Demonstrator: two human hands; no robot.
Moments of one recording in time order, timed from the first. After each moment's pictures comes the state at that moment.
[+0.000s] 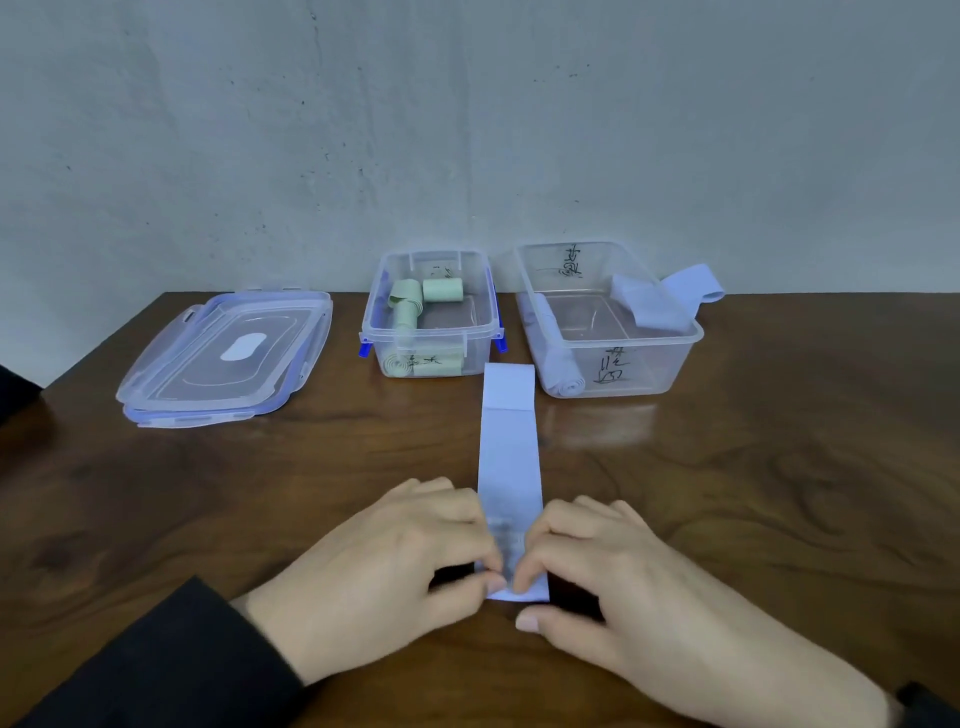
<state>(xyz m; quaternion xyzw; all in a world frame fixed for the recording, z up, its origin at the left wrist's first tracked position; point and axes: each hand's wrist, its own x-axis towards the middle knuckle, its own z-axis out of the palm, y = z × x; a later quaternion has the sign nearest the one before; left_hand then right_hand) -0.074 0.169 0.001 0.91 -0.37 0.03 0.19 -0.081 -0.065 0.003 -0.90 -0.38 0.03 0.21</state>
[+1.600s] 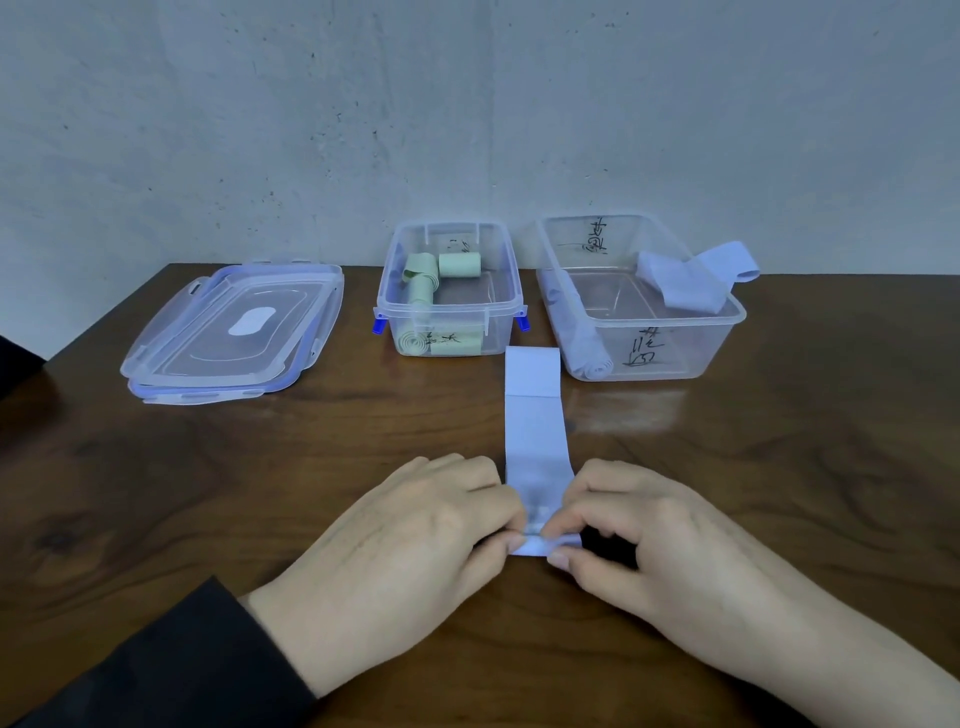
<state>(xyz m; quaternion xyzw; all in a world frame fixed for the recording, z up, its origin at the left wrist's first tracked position) -0.078 0.164 0.008 0.94 -0.29 0.06 0.15 -0.064 -0.064 0.001 -0.91 -0.32 0.02 0.27</state>
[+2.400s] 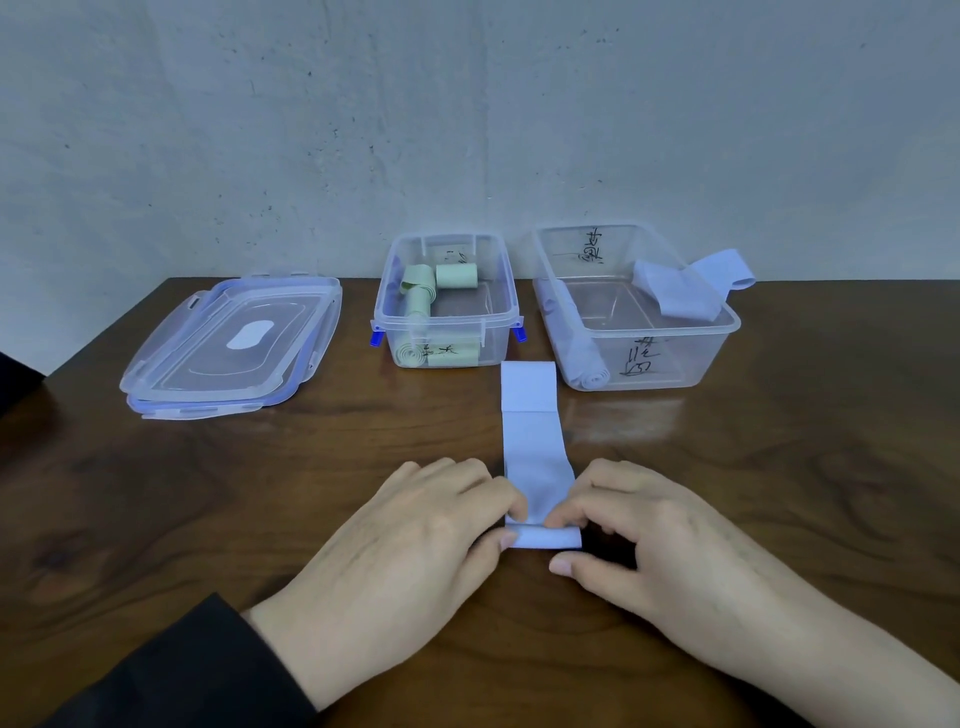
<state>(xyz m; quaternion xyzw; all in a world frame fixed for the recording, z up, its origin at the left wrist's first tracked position) -0.072 0.160 0.001 0.94 -0.28 0.08 0.16 -0.058 -0.066 0.000 -0.92 -0.30 0.02 0.25</state>
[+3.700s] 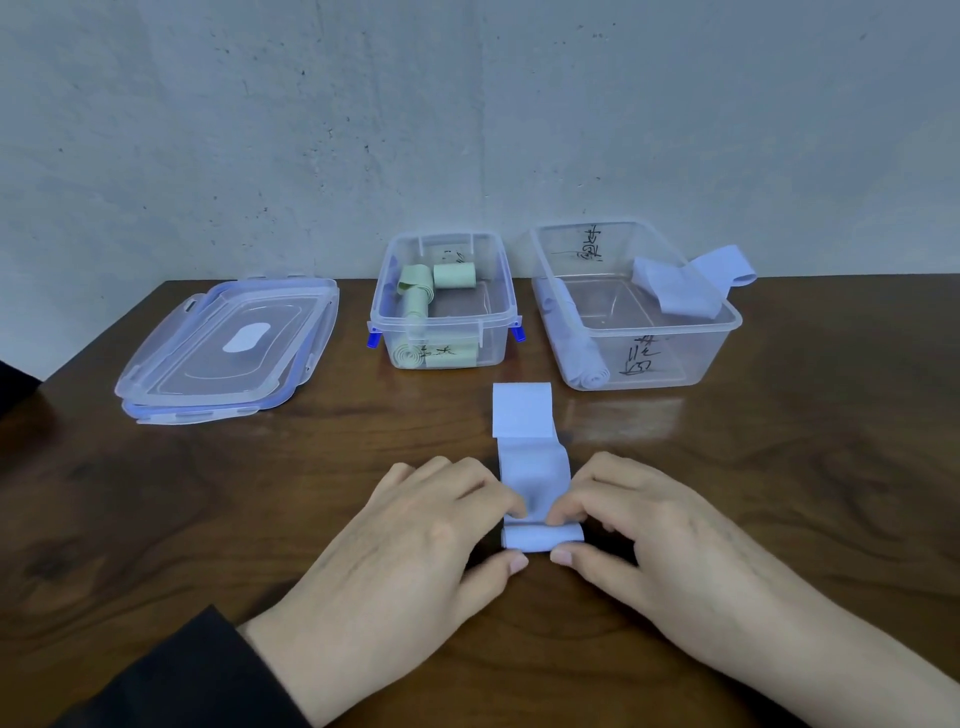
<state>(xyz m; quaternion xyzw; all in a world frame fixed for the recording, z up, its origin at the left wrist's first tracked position) -0.074 0.161 -0.002 0.95 -0.27 0.09 0.13 -0.057 -0.065 0.001 -0.92 -0.30 0.00 0.24</state>
